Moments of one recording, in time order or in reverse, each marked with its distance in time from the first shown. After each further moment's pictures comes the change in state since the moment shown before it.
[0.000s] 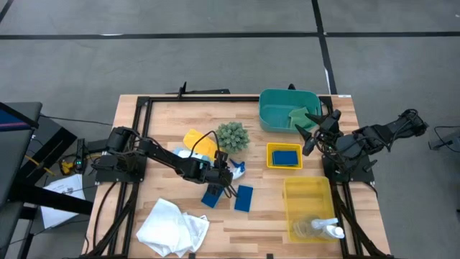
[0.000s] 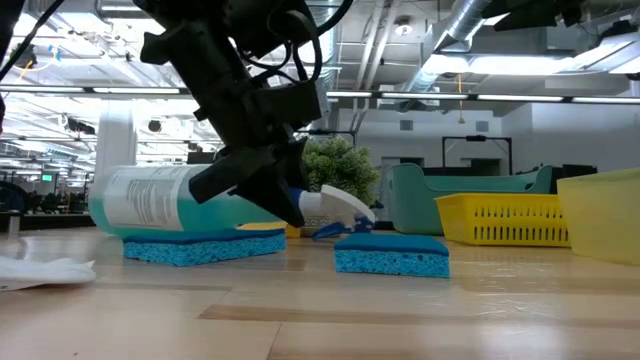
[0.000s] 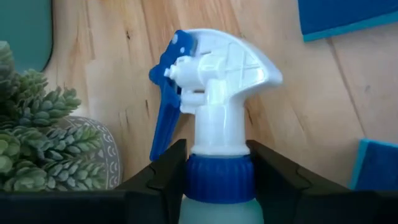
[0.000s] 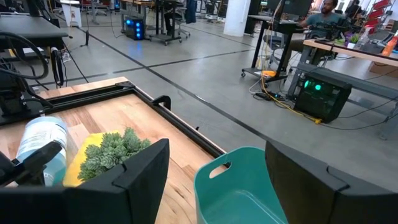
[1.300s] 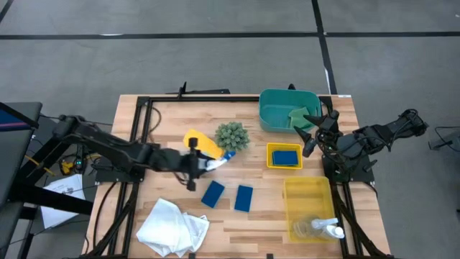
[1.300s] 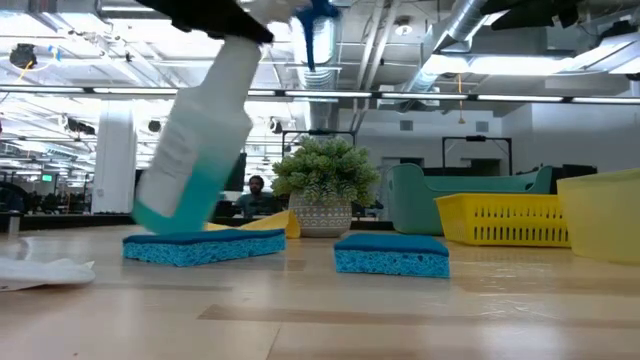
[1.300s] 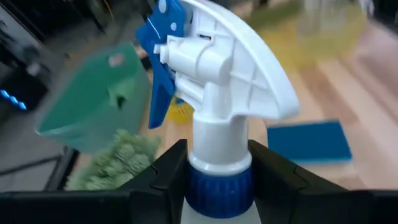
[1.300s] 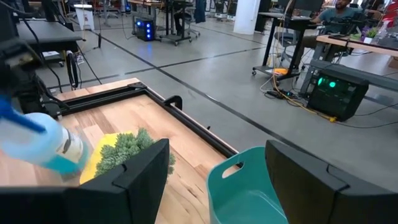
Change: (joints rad) left arm -0.061 -0.685 -0.280 0.199 0.048 -0.032; right arm 0.001 -0.001 0.000 0.023 -0.043 0.008
